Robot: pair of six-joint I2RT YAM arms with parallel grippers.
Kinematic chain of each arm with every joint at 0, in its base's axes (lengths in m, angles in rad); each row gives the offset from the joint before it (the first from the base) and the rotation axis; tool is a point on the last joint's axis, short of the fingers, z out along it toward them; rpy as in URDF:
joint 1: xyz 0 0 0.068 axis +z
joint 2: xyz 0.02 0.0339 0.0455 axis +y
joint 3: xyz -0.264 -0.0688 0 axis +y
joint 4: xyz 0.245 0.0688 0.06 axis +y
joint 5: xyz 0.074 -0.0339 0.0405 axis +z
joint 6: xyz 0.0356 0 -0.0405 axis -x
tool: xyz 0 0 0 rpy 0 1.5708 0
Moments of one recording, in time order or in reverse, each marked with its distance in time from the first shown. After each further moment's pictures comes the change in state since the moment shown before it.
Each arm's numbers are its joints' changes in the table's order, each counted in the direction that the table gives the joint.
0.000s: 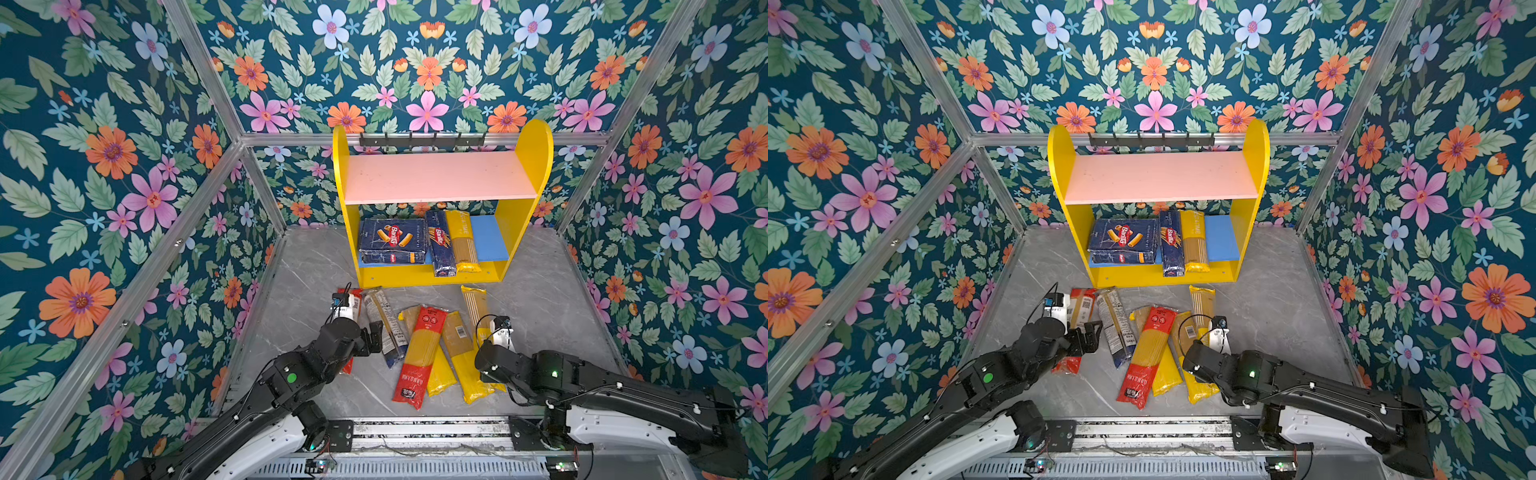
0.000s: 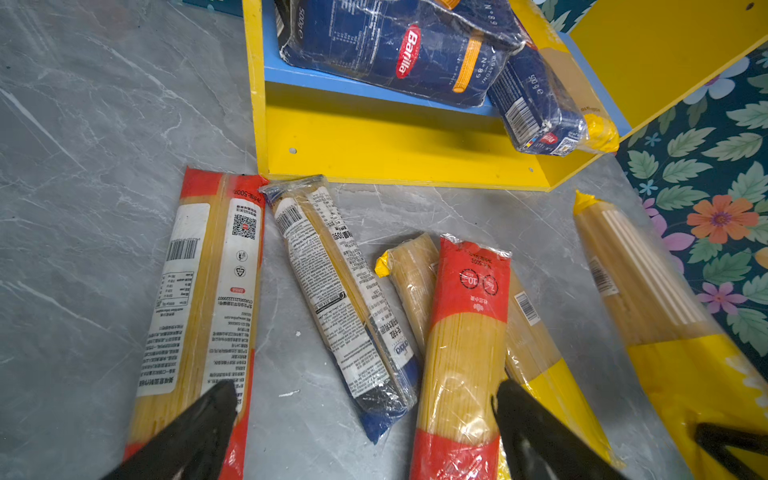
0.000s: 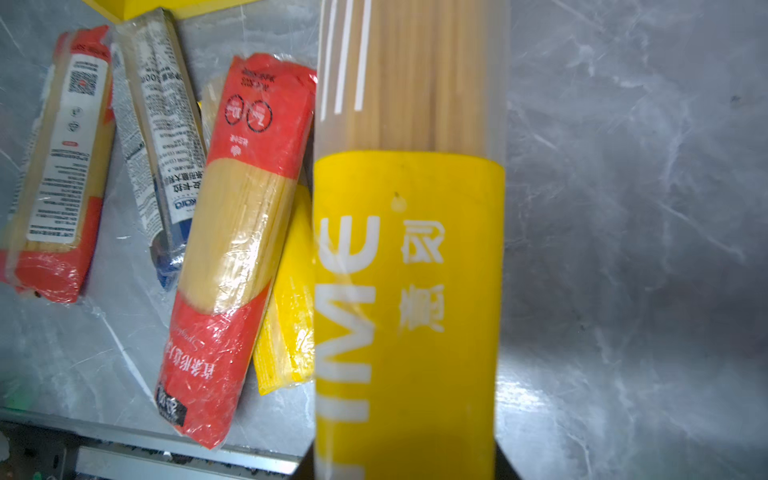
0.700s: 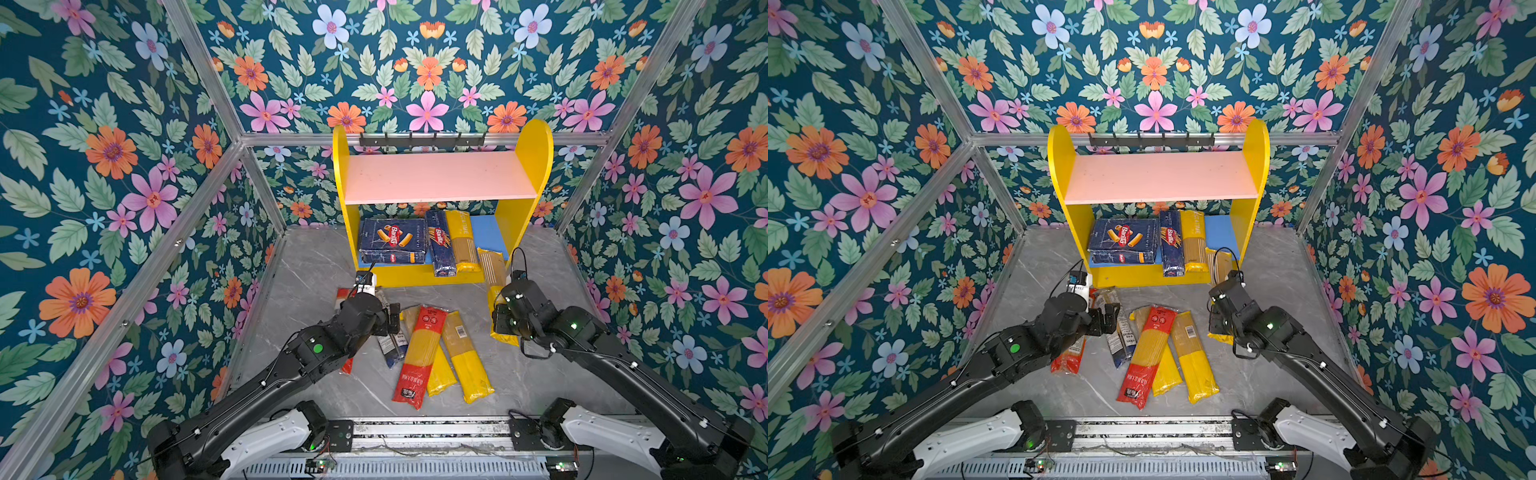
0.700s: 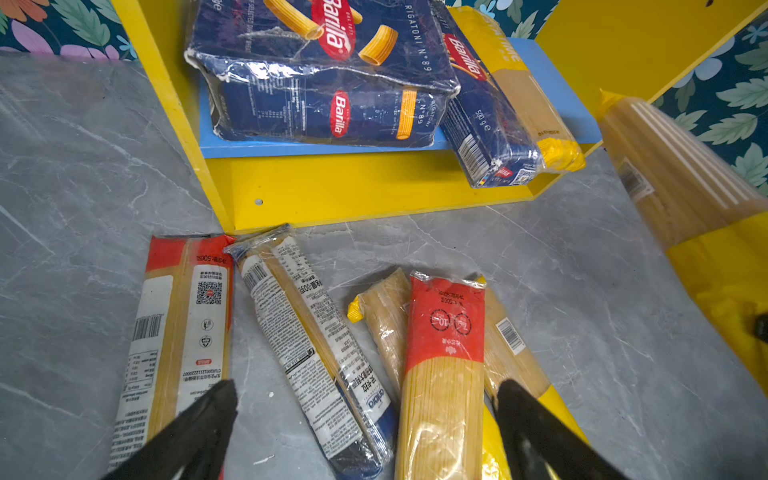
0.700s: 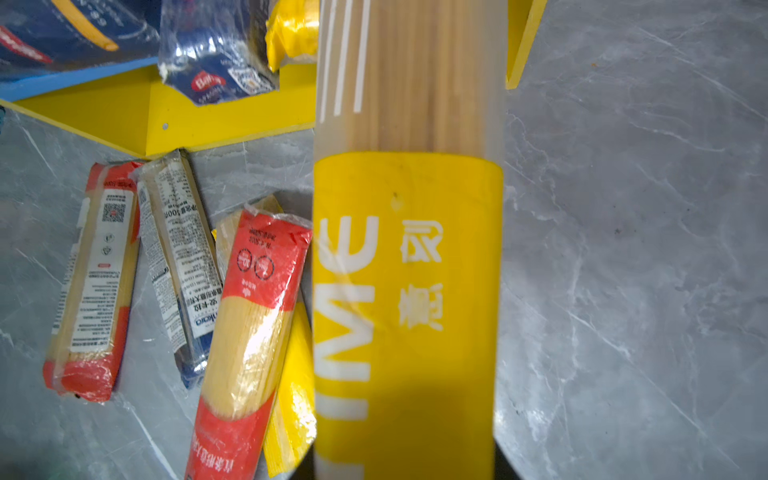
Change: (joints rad) left arm 0.000 0.259 -0.188 -0.097 -0.010 -0.123; right arm -0.549 0.139 -0.282 -0.033 0.230 0.454
